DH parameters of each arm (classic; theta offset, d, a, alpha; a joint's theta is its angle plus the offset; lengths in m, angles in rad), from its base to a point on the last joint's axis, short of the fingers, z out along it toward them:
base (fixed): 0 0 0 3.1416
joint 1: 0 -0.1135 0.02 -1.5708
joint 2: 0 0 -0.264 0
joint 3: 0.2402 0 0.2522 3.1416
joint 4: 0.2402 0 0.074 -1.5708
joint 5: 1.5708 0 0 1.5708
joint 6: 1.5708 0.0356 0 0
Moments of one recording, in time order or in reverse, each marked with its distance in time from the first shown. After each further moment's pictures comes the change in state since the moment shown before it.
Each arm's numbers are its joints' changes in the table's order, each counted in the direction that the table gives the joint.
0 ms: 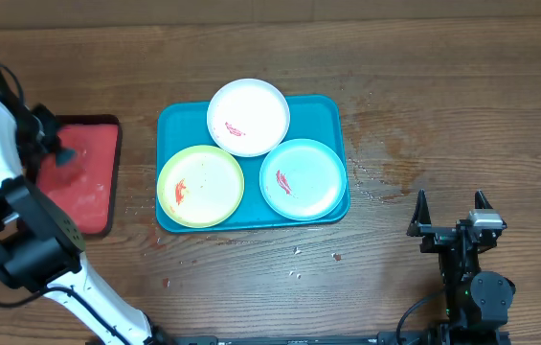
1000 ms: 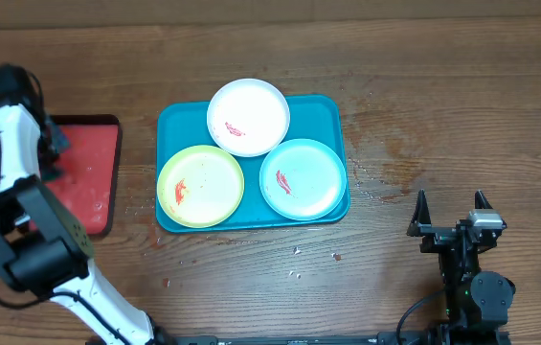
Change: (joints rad) left arm 0.068 0.064 -0.134 -0.114 -0.438 0.059; right arm 0.000 0.000 0.000 0.000 0.000 0.000
